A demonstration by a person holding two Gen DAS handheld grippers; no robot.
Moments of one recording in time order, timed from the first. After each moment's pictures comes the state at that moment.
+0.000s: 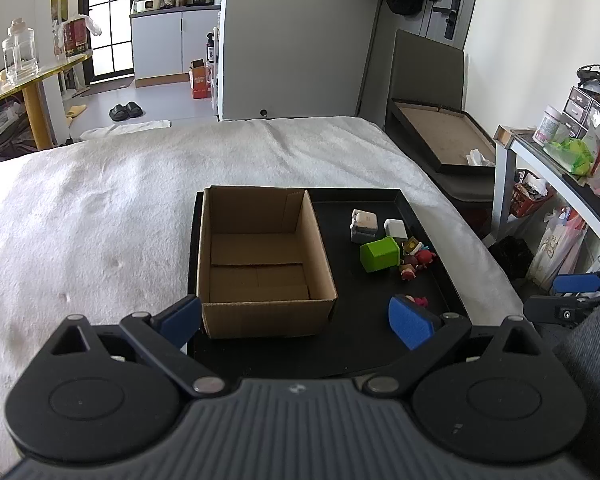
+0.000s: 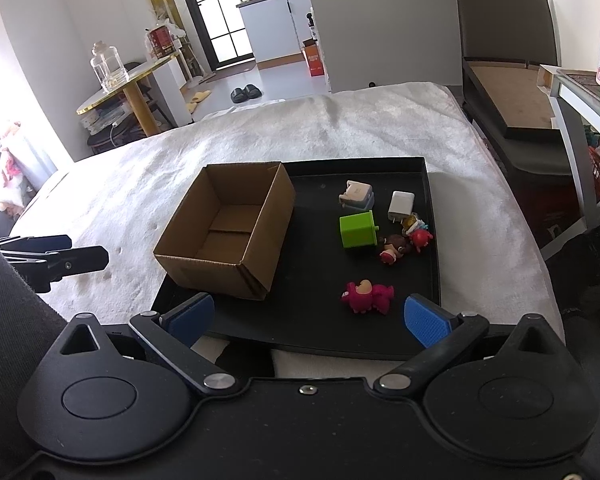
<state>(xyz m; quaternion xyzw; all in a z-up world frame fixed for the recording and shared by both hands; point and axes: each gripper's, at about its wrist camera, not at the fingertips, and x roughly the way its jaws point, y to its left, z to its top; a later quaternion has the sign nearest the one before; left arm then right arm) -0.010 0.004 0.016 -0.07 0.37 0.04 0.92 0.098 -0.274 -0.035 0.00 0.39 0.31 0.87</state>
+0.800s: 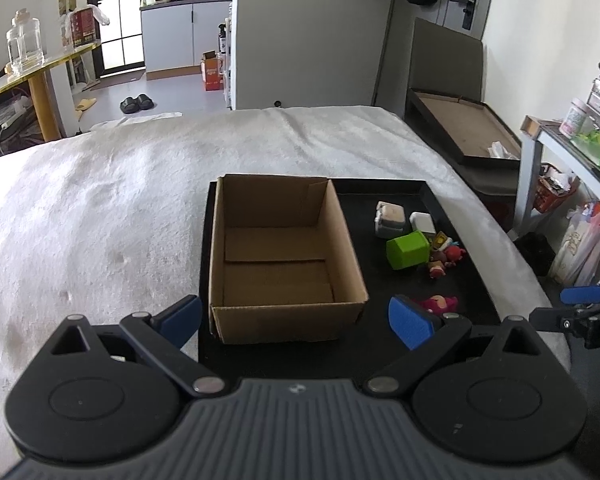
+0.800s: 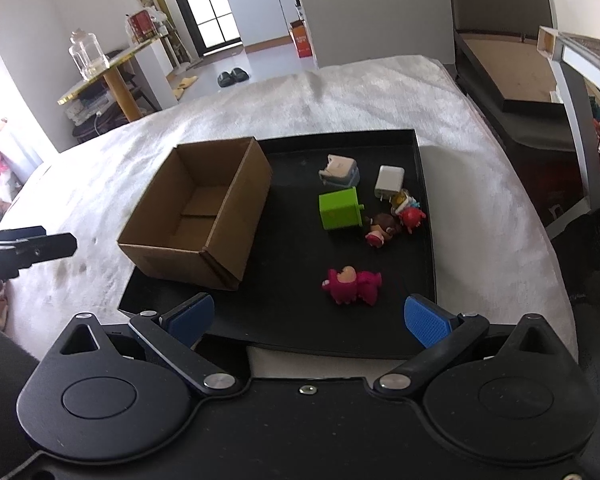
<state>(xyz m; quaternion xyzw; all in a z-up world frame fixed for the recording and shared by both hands) 0.018 0.019 -0.015 -0.06 0.38 0.07 0.92 0.128 -0.268 -0.074 0.00 0.42 0.30 0.85</state>
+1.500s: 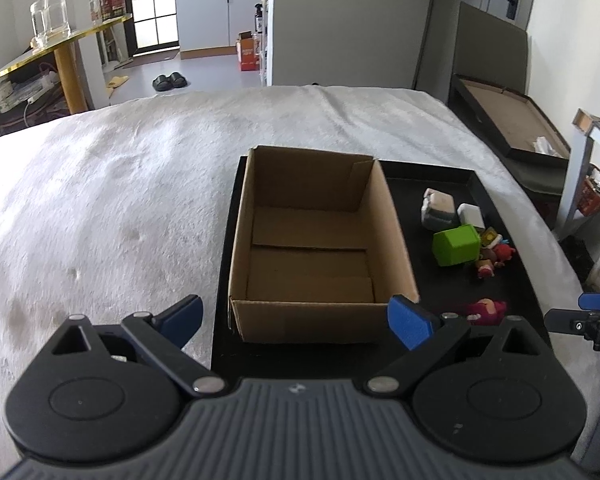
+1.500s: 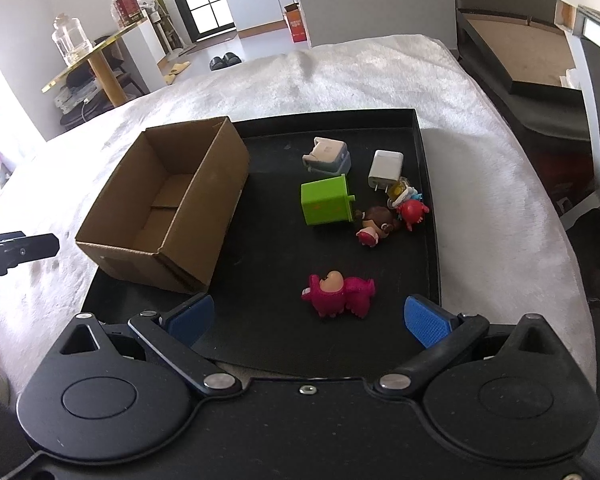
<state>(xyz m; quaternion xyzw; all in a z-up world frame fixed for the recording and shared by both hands) 0.047 0.031 -0.055 -0.07 0.41 0.12 0.90 0.172 -0.253 -0.116 -0.01 0.44 0.30 0.85</state>
